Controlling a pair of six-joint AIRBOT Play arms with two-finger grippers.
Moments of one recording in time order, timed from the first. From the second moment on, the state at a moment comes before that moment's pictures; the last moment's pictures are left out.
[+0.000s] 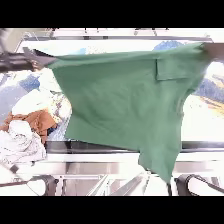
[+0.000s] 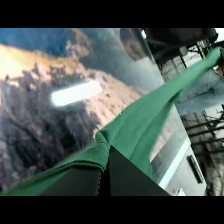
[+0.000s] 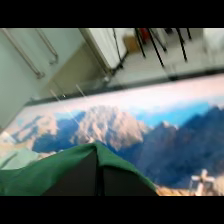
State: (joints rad) left arm 0.25 -1.55 1.46 -2.81 1.38 2.19; right arm -0.43 -1.32 1.15 -0.01 0.93 0.43
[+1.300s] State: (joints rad) left arm 0.19 -2.15 1.82 -2.46 1.51 1.94; right arm -0.46 -1.77 1.02 -0.33 1.08 0.66
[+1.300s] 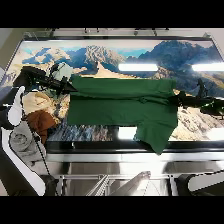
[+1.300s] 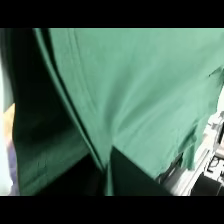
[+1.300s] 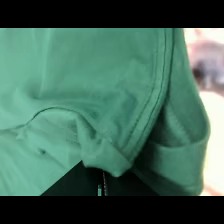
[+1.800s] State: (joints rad) left arm 0.26 -2.07 1.75 -2.47 1.74 1.86; right arm -0.65 -1.54 0.99 -0.55 1.31 0.92
